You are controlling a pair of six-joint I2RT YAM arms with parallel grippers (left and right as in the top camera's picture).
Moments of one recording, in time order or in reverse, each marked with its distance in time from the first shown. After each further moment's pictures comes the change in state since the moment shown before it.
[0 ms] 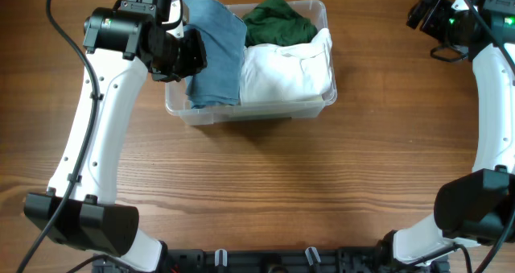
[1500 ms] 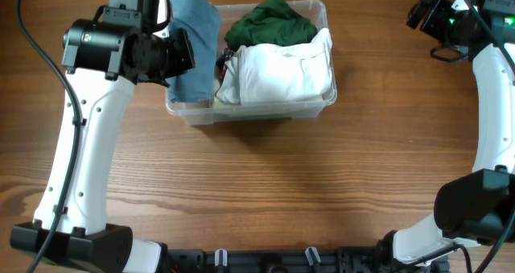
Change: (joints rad) left arm 0.004 -0.099 0.000 0.002 -0.135 0.003; right arm 0.000 0.000 0.000 0.000 0.000 0.000
